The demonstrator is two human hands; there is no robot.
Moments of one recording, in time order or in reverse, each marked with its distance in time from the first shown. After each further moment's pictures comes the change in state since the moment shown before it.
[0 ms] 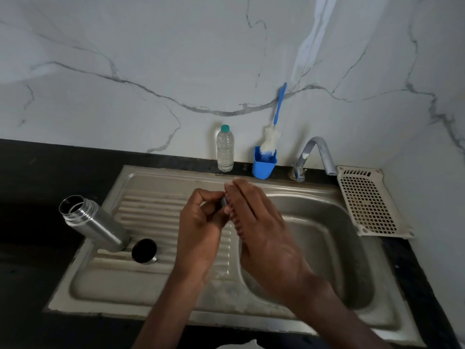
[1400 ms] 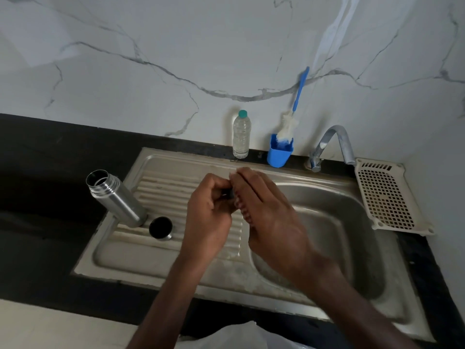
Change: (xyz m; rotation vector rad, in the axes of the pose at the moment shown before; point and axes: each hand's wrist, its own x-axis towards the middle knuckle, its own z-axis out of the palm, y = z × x) left_hand -0.010 -0.007 -0.025 0.329 0.018 0.167; right_hand 0.000 0.002 0.015 0.004 0.023 -0.155
